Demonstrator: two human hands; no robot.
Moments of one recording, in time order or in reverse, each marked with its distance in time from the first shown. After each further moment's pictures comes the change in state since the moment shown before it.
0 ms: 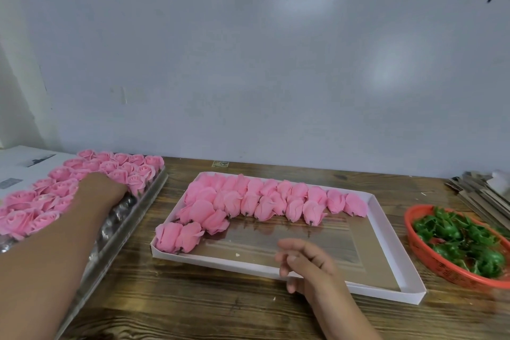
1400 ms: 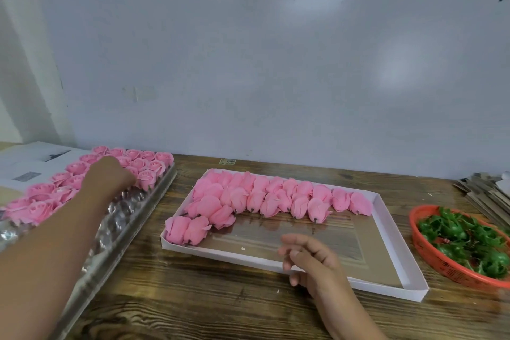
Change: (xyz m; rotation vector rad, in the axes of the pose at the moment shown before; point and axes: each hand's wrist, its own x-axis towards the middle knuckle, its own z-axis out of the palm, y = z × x) left_hand -0.013 0.021 -0.030 0.123 -0.018 0.074; right_hand -0.004 0.000 0.002 -0.029 -0.010 -0.033
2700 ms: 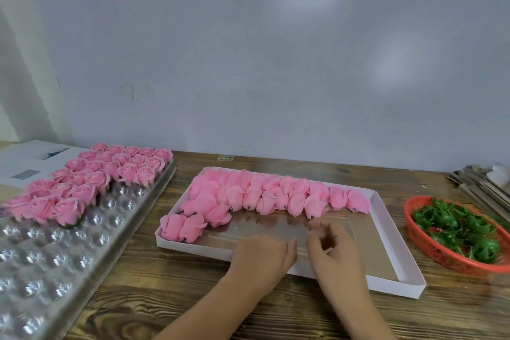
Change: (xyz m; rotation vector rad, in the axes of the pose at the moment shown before) left_hand -0.257 0.111 0.130 0.186 0.093 1.034; right_hand 0.003 0.007 -0.022 -0.668 0.361 -0.407
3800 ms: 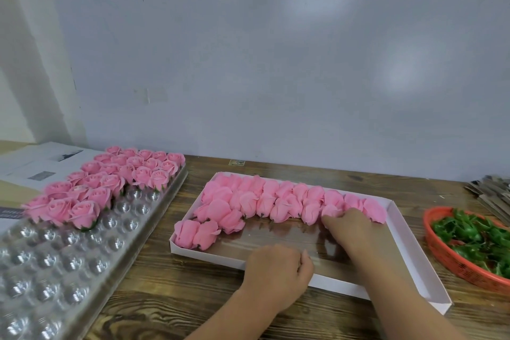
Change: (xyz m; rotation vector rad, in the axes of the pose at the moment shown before) left_hand -0.005 0.005 -0.008 -0.063 -0.003 -0.147; right_hand 0.081 -0.013 0.004 -0.474 -0.097 0.413
